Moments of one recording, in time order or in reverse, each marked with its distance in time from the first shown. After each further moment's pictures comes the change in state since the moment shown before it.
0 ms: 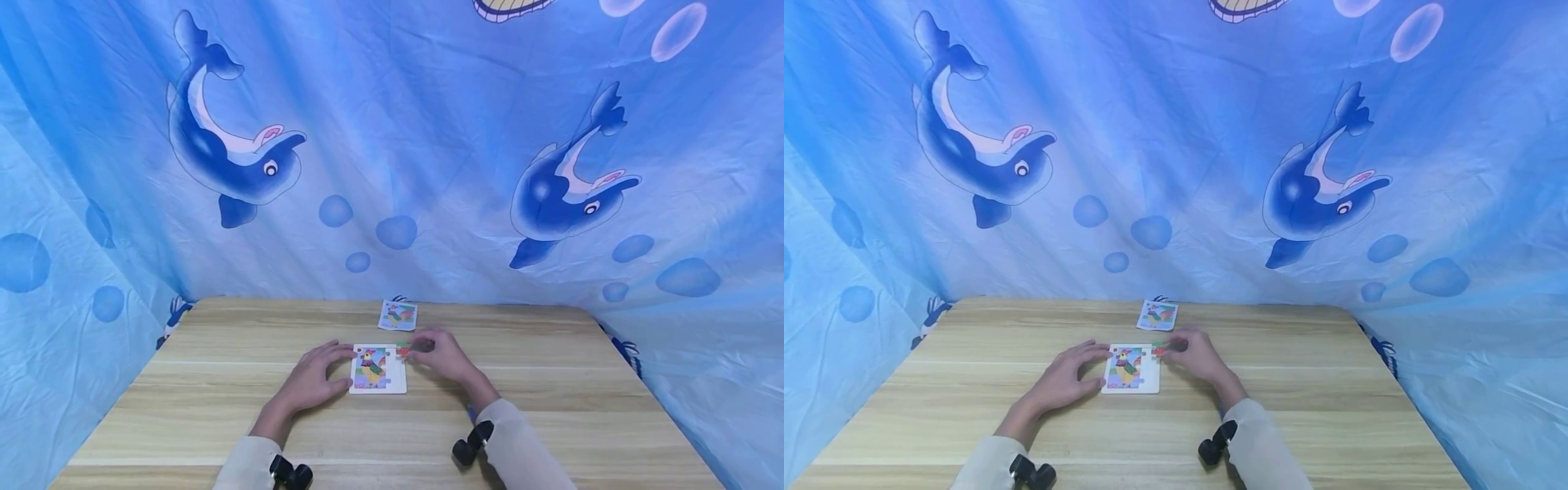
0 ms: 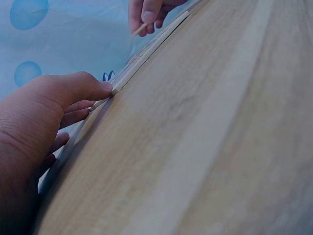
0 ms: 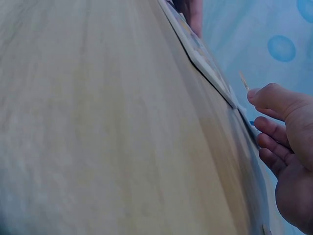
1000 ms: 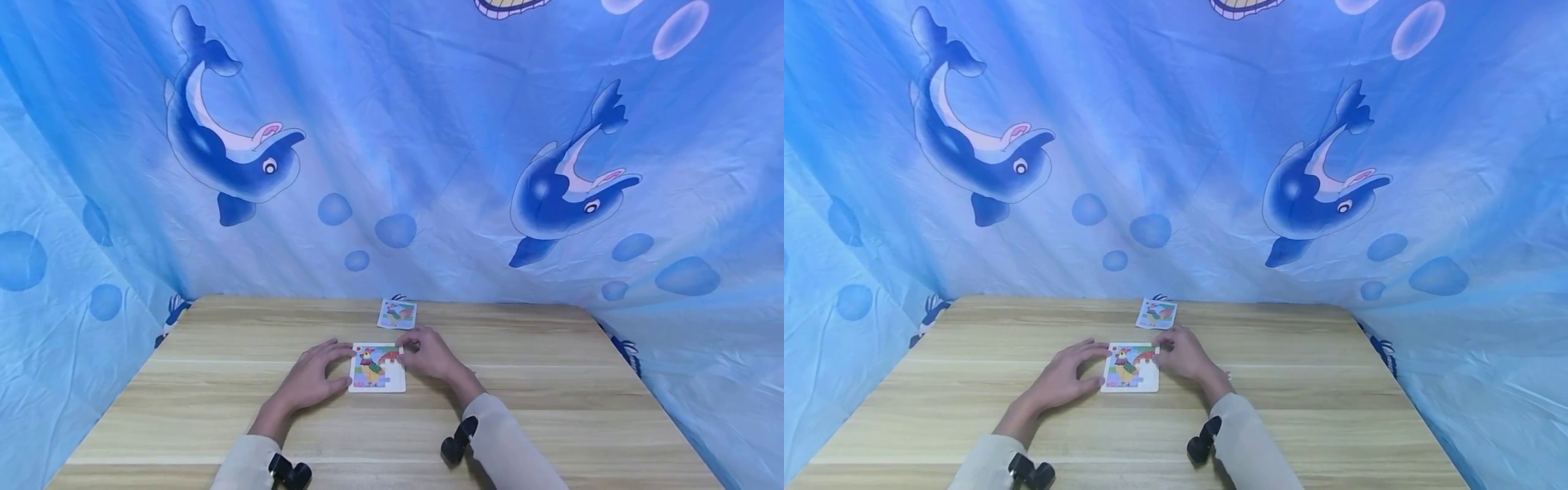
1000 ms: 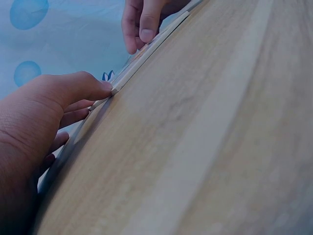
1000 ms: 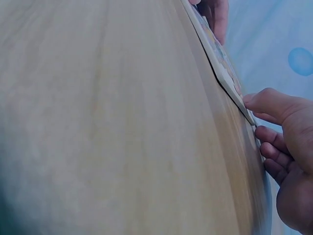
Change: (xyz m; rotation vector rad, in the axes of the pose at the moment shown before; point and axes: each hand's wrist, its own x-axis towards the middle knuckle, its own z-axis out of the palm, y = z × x) left_hand 0.000 0.001 -0.002 0.007 -0.001 0.000; right_hand 0.010 -0.011 0.018 -0.116 -0.072 0.047
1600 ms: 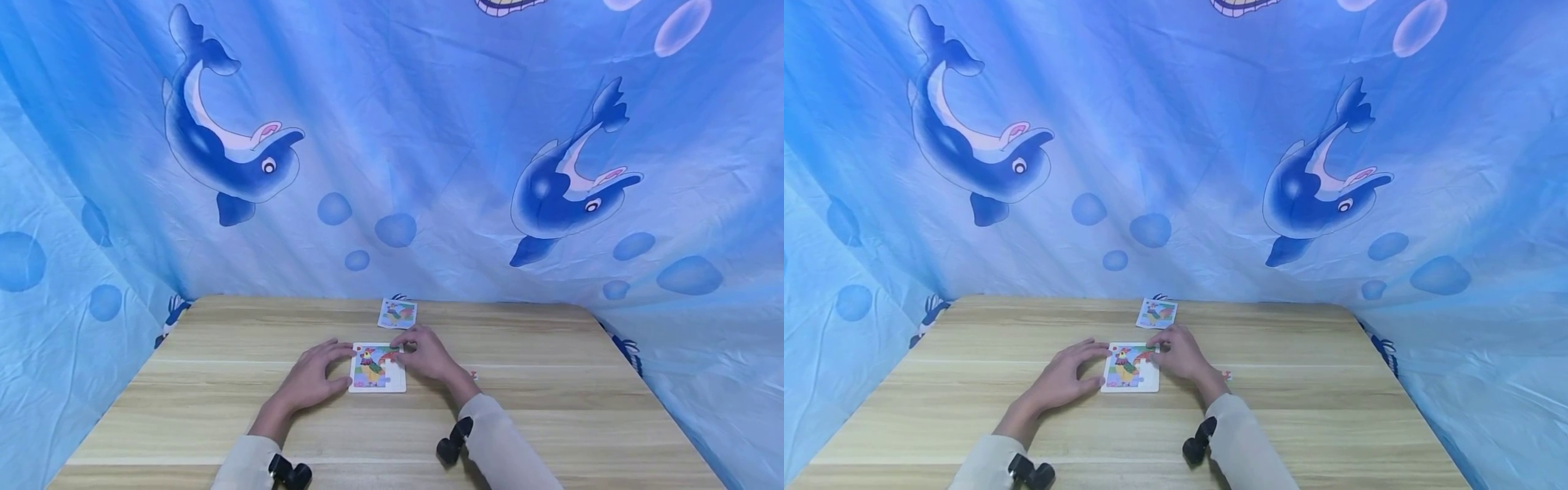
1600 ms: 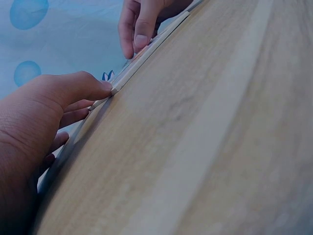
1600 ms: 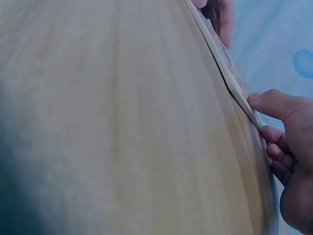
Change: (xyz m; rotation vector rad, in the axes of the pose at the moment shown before) left_hand 0.001 -0.001 0.001 -0.001 -0.006 -0.009; right_hand 0.005 -0.001 0.008 0.015 0.013 -0.040
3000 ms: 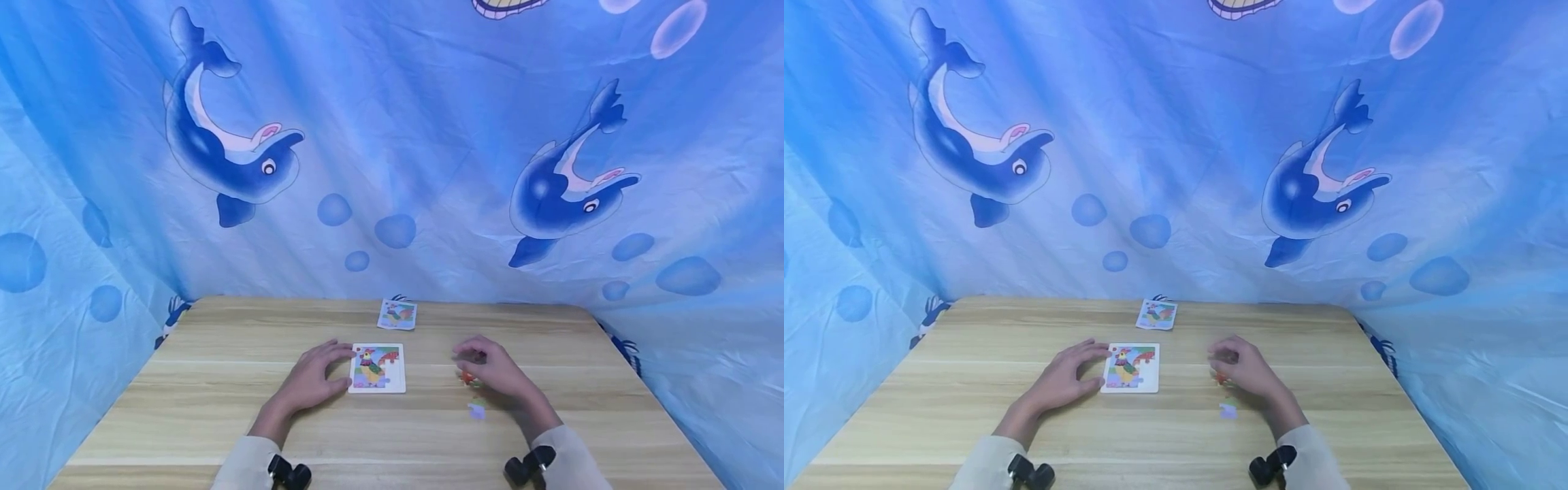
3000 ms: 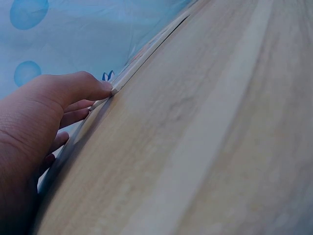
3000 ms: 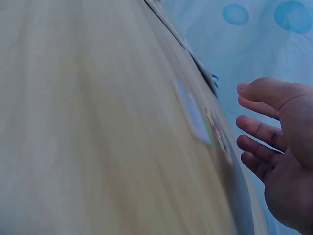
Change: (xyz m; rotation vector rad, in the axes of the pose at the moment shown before) left_hand -0.001 0.001 0.000 0.003 0.019 0.041; right_hand -0.081 0.053 -0.085 0.066 0.069 0.035
